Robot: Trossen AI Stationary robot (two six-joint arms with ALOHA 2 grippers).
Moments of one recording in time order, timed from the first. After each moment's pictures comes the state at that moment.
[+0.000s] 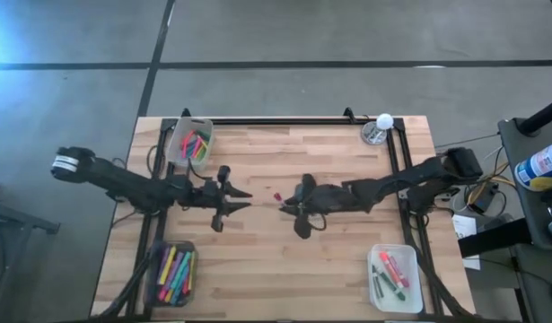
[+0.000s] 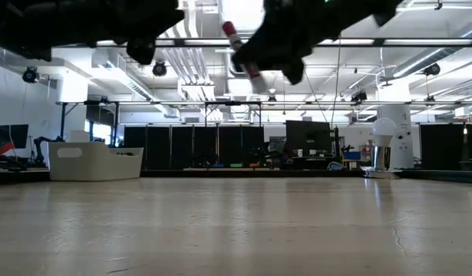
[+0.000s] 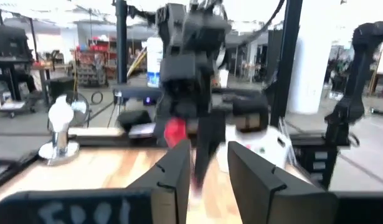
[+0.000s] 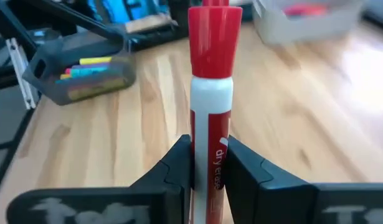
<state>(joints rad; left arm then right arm) -0.15 1.10 0.34 0.93 -0.08 -0.03 0.17 1.58 0.94 0.17 0.21 0.35</state>
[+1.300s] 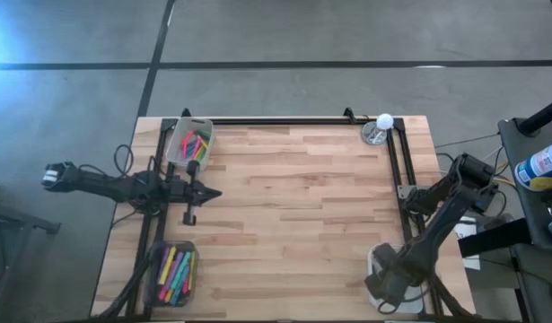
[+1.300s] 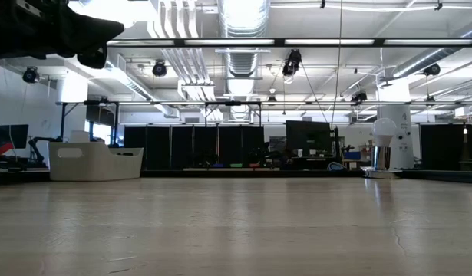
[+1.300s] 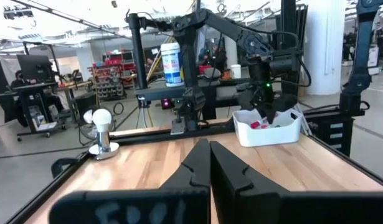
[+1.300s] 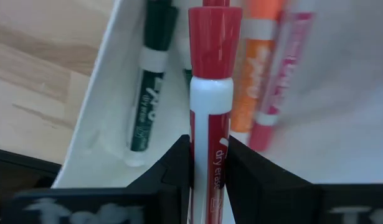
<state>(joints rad) -0.14 0.38 0.12 0.41 -0.11 0.13 0.98 1.54 0.97 -0.90 -0.23 2.15</state>
